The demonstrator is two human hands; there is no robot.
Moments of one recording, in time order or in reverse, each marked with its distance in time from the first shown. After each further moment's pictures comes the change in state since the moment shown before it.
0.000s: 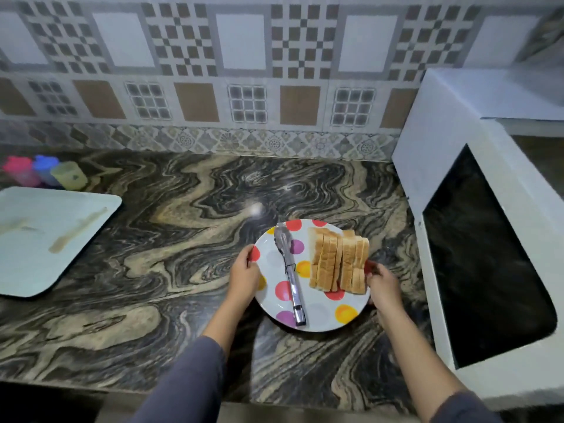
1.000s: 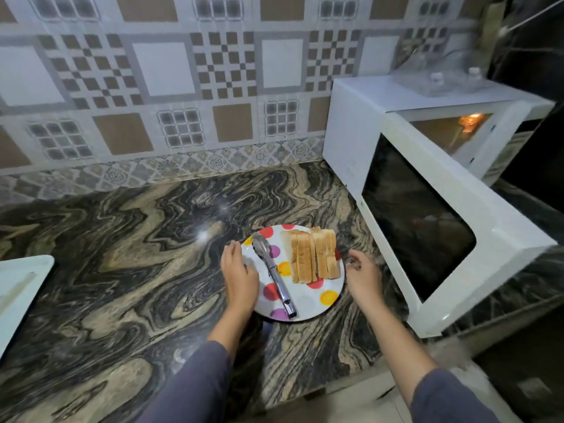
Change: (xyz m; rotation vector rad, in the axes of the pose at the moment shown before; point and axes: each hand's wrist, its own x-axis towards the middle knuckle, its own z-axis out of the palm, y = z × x) left_hand 0.000 0.023 0.005 0.195 -0.123 0.303; right_hand -0.066 -0.005 0.008 -0.163 0.350 -0.137
